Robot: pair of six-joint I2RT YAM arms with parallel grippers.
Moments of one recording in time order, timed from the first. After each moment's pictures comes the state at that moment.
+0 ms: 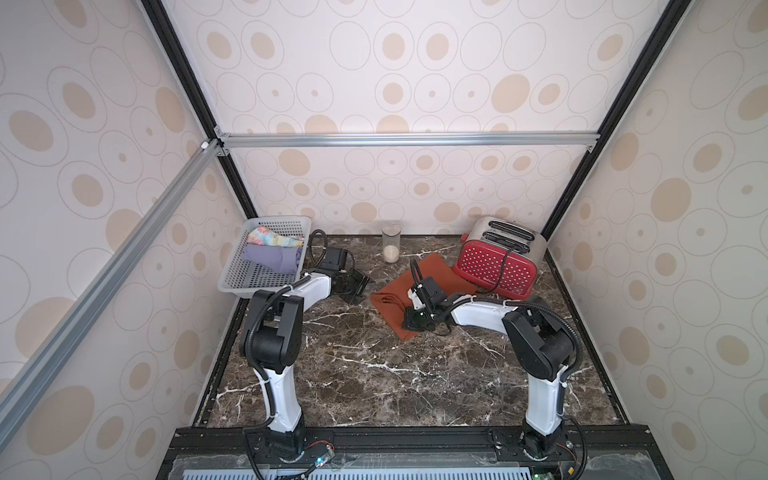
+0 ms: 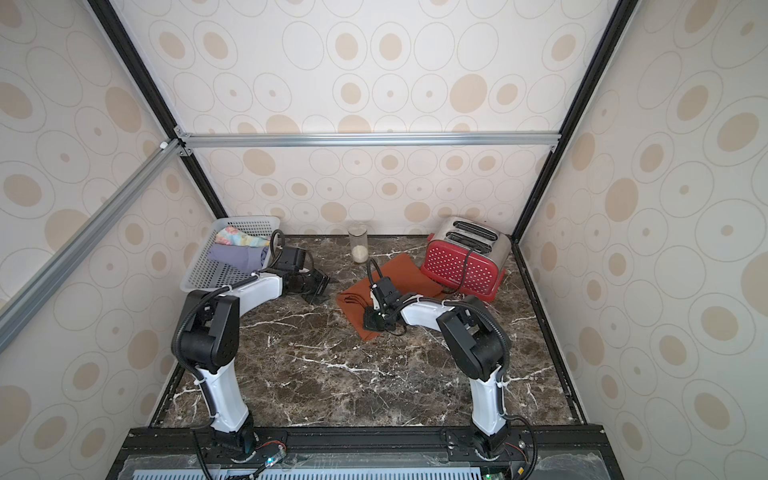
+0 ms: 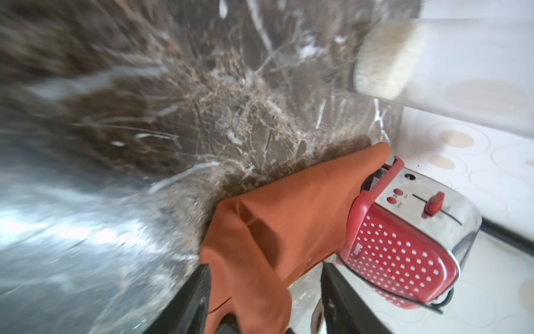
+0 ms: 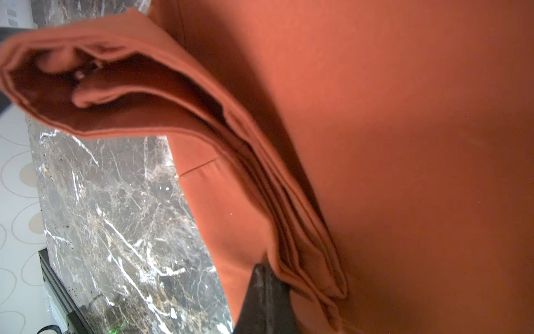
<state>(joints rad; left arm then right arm) -0.21 1.87 1.24 -0.32 0.46 -1.15 0.65 1.96 1.20 -0.27 -0.29 0.65</state>
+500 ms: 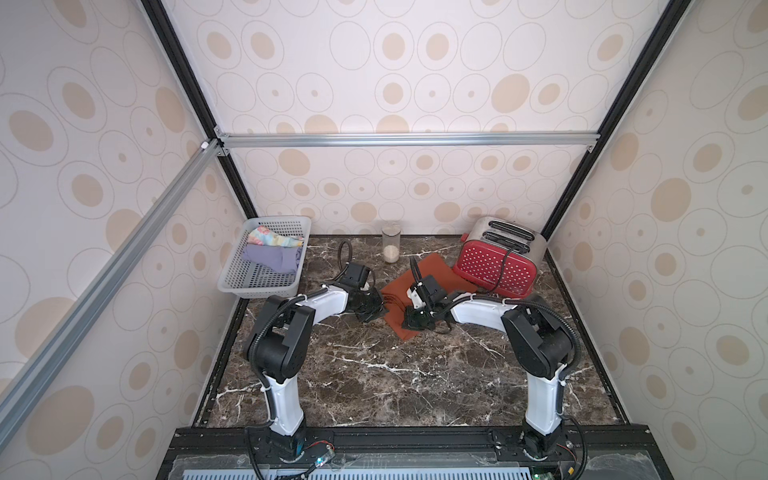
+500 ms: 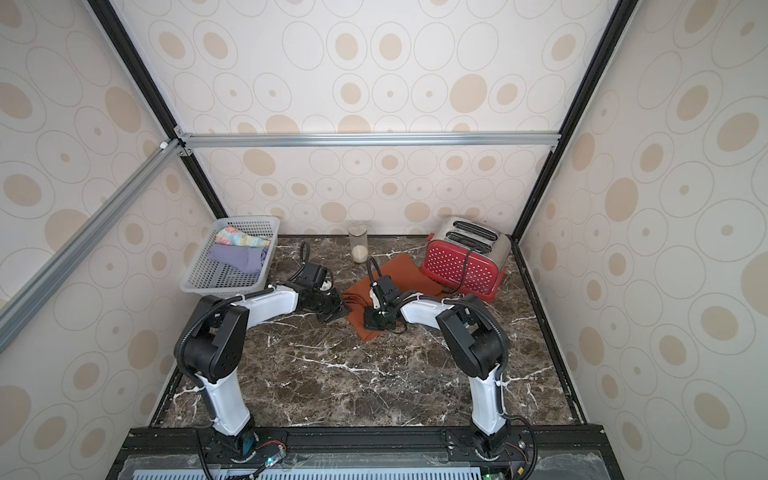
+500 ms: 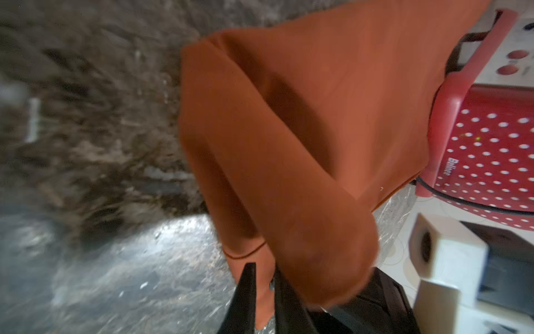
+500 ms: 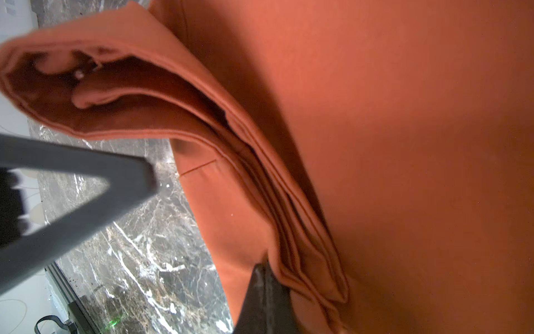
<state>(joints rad) -0.38 1.90 1.18 -0.33 0.45 -0.95 0.64 1.98 1.23 -0.30 -0.32 0.62</state>
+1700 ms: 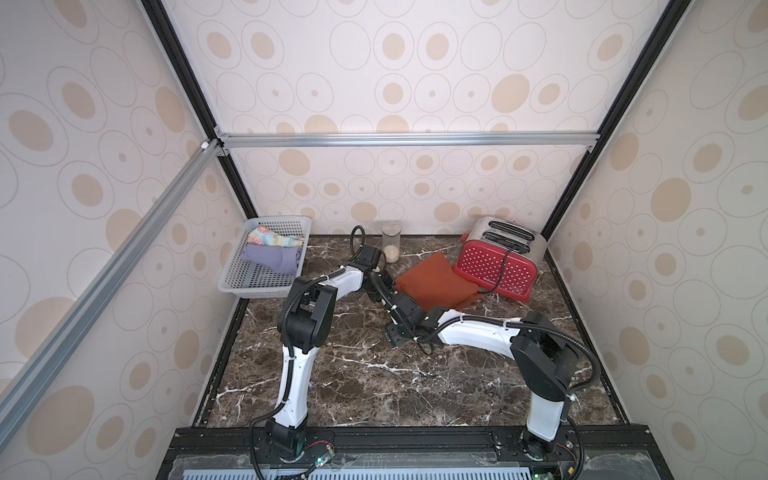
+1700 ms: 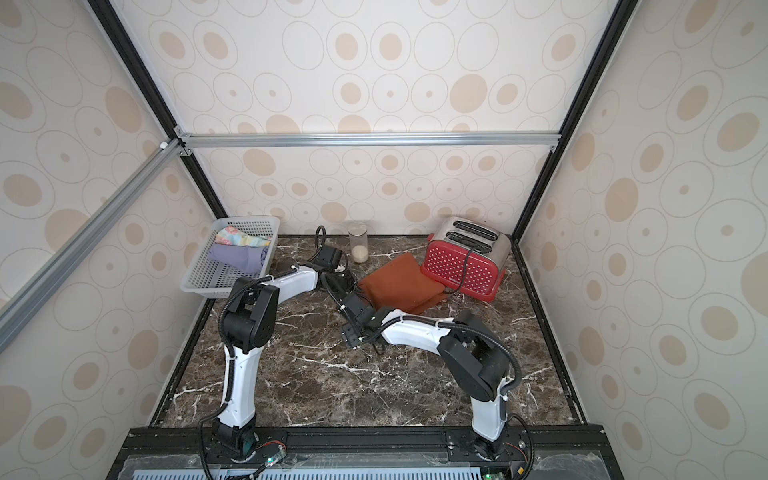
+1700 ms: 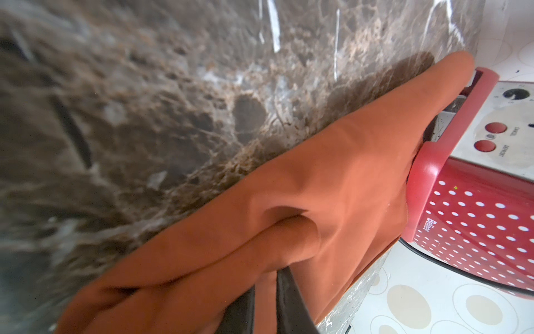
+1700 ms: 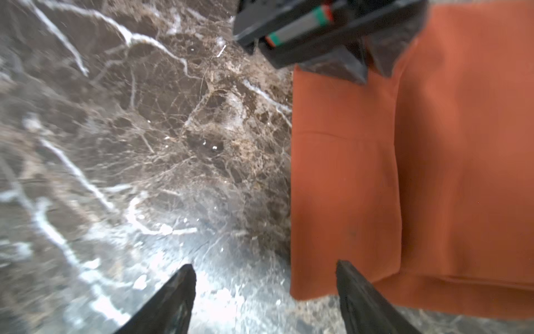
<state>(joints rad) -0.37 2.22 1.59 -0.41 0.46 -0.97 0.93 1.90 1.26 -0.37 0.25 0.24</state>
